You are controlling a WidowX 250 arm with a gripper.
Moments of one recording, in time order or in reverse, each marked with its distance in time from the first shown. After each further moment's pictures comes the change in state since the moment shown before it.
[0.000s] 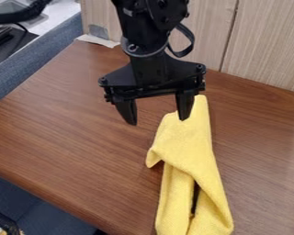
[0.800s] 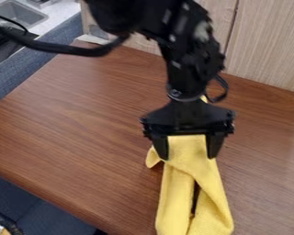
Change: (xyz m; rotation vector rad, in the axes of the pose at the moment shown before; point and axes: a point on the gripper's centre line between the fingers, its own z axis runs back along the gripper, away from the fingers) arm -0.025 -0.032 -0.067 0.019 0.132 -0.066
